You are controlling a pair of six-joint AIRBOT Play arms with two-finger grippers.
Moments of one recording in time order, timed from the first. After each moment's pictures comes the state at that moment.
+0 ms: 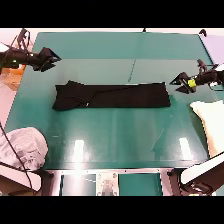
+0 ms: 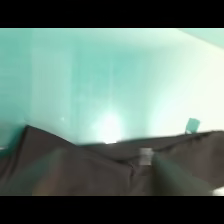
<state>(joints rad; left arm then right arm) 0.20 -1.72 1.71 0.75 -1.13 -1.36 -0.42 -1.88 1.64 -0.96 1.30 1.41</state>
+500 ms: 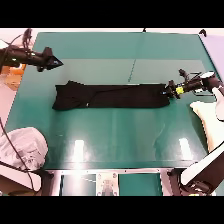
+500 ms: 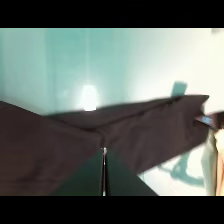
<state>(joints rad) 0.17 -1.72 1.74 0.69 -1.29 -1.35 -0.37 -2.03 1.64 -0.86 1.42 1.27</state>
